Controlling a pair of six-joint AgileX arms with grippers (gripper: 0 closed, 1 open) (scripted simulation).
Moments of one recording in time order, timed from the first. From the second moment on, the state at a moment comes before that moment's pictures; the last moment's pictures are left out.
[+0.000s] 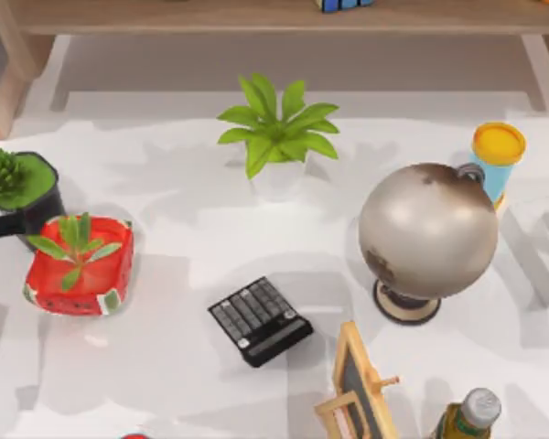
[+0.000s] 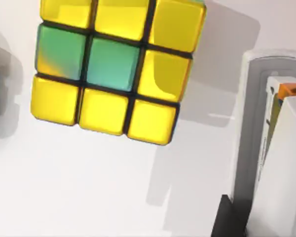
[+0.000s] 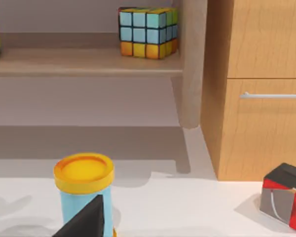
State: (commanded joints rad) left arm 0.05 1.57 1.10 -1.11 -0.04 -0.16; right arm 0.00 0.00 0.00 0.00 0.00 0.00
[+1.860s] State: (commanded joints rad) left arm 0.40 2.21 1.83 -1.12 0.01 0.43; right arm 0.00 0.00 0.00 0.00 0.00 0.00
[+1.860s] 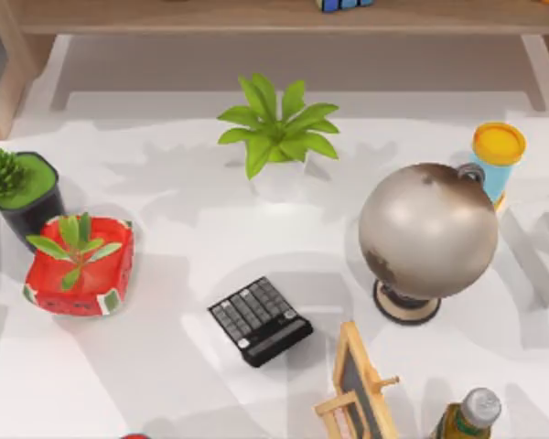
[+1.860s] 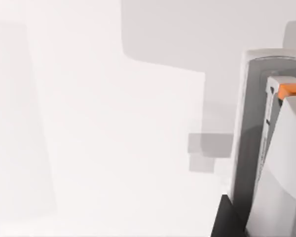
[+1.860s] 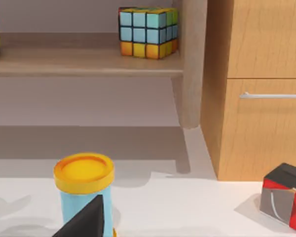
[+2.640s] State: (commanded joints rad) left arm 0.41 2.25 1.76 -1.06 0.01 0.43; right arm 0.00 0.00 0.00 0.00 0.00 0.00
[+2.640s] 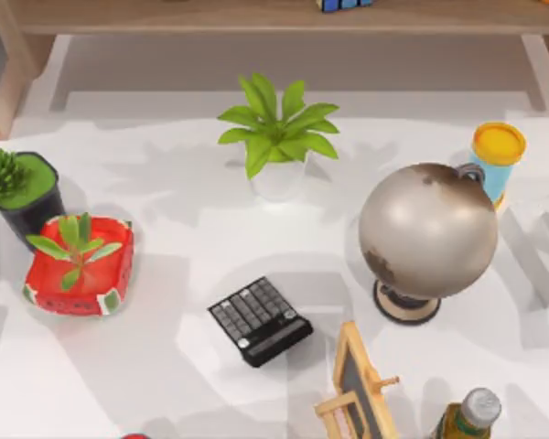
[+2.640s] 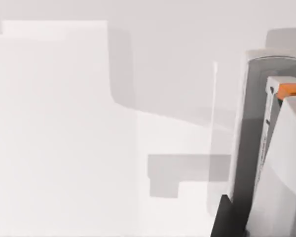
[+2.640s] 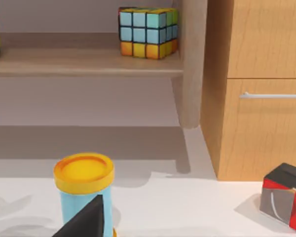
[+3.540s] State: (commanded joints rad) left arm 0.41 2.27 1.75 -1.06 0.01 0.43; right arm 0.00 0.00 0.00 0.00 0.00 0.00
